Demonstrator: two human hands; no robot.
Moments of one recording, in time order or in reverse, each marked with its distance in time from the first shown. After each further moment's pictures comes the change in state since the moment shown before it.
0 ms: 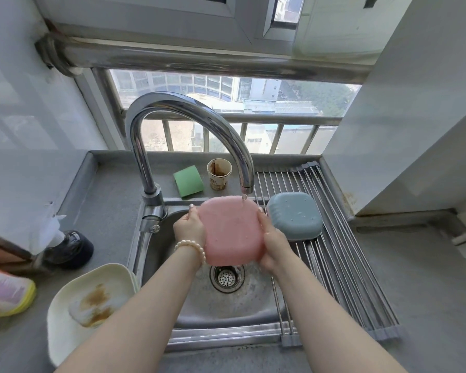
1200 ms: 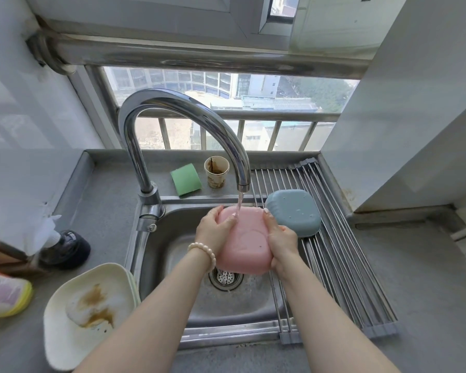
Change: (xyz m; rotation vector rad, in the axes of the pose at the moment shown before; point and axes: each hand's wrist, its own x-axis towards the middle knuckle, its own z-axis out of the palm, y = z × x) left_hand -0.023 -0.006 0.012 0.359 -0.447 0.248; right_hand 0.006 -0.001 -0.019 -0.176 0.265 -0.127
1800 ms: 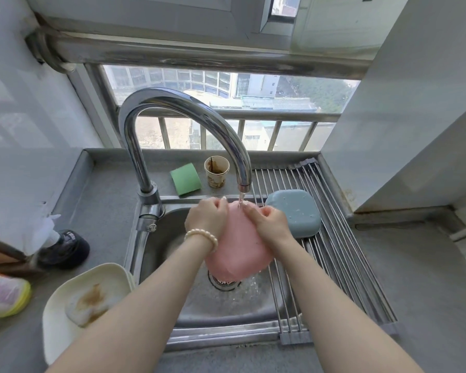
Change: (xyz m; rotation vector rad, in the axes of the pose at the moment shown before) left_hand 0.007 0.026 -0.011 0.496 0.171 0.126; right_hand 0.004 -0.025 0.013 -0.576 -0.183 -0.317
